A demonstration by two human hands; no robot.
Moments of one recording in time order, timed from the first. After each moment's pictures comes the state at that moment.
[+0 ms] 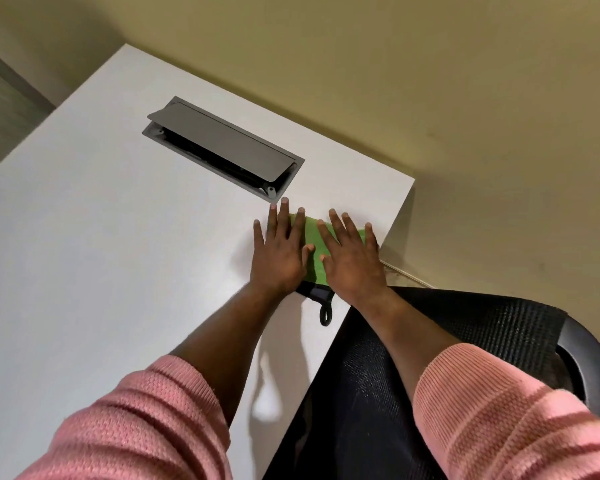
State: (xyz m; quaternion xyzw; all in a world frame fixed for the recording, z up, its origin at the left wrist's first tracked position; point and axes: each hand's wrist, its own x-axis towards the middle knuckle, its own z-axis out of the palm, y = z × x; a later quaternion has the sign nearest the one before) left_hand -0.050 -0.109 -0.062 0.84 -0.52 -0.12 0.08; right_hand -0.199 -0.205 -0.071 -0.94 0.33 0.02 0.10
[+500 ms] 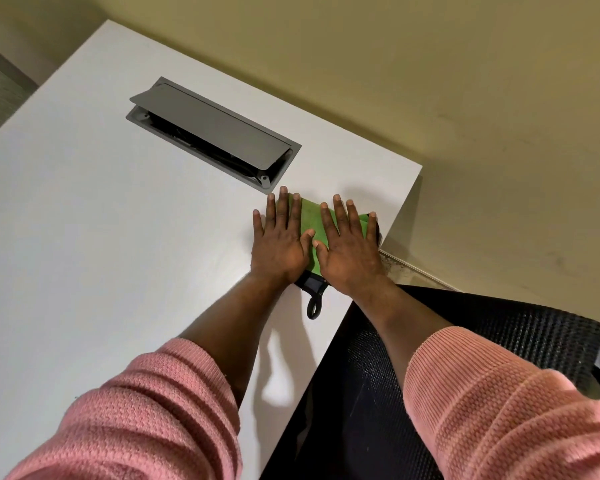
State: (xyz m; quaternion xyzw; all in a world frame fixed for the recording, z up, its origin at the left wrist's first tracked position) left_hand -0.049 -0.135 -0.098 0.86 -0.49 -0.14 0.02; right_hand -0.185 -0.221 -0.109 -0.92 0.37 0.06 0.09
